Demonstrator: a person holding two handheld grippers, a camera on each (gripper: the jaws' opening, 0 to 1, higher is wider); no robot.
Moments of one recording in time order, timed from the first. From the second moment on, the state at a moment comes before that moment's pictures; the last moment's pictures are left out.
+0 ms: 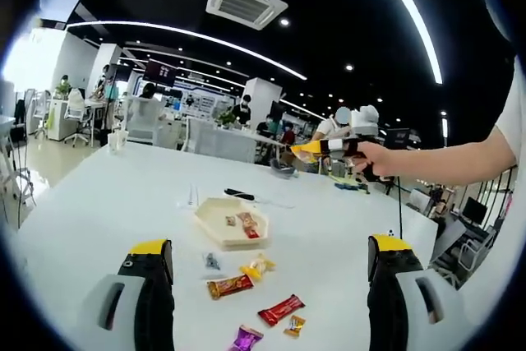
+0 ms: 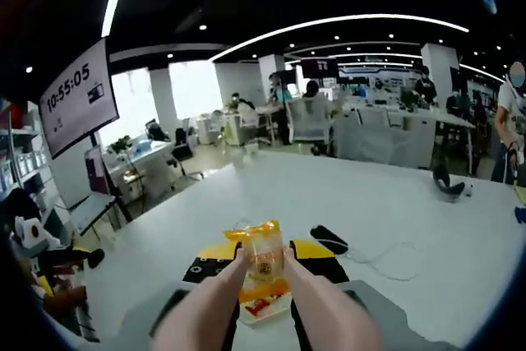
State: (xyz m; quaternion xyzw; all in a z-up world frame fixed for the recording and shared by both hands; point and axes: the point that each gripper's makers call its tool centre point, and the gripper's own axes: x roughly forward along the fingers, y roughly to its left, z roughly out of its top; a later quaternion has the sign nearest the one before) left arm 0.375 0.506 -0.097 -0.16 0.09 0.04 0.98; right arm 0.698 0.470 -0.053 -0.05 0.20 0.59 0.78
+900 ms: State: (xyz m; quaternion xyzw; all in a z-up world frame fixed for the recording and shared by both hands) left arm 0.358 0.511 -0.100 -0.18 0.09 0.07 0.98; right arm 0.678 0.534 -0.044 -0.06 0.19 0.63 0.75
